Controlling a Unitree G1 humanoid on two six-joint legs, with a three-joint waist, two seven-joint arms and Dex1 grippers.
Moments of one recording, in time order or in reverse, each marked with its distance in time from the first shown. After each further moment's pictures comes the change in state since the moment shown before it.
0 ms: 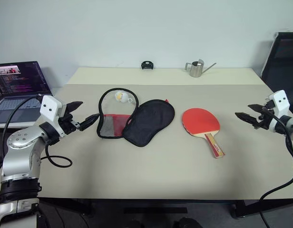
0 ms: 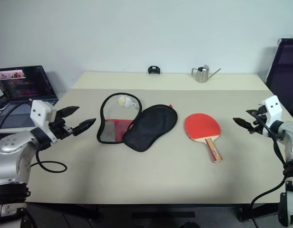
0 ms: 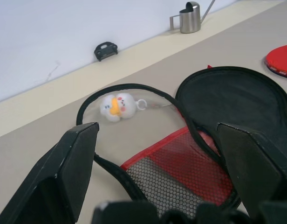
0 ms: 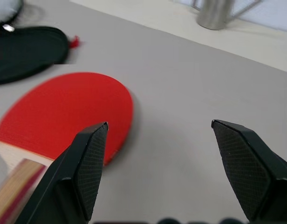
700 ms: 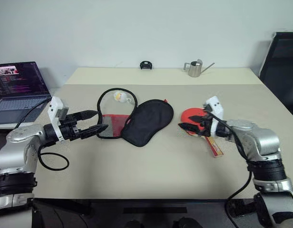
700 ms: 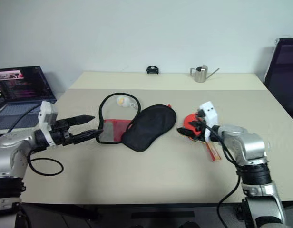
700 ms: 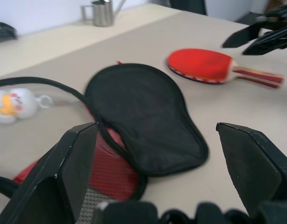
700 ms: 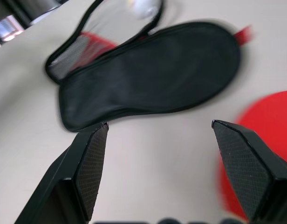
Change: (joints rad) left arm -0.042 0.087 -0.063 0.036 -0.126 0.188 -0.382; right arm -0.027 0.344 0.212 -0.525 0.175 0.671 -0.254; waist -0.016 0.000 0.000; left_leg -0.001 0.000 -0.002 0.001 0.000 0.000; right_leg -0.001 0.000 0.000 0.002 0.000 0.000
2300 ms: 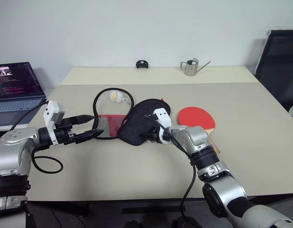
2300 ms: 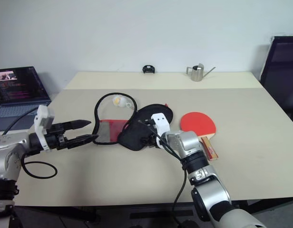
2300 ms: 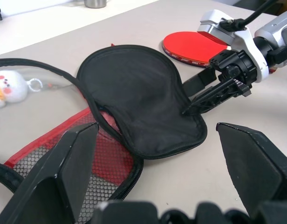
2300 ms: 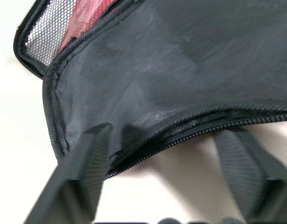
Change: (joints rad) left arm 0.035 0.027 0.004 0.034 0.006 -0.022 -0.003; right arm -0.225 0.494 0.109 0.510 -0.215 -0.087 -0.319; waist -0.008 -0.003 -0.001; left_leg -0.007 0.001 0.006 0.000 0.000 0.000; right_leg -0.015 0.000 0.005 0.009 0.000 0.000
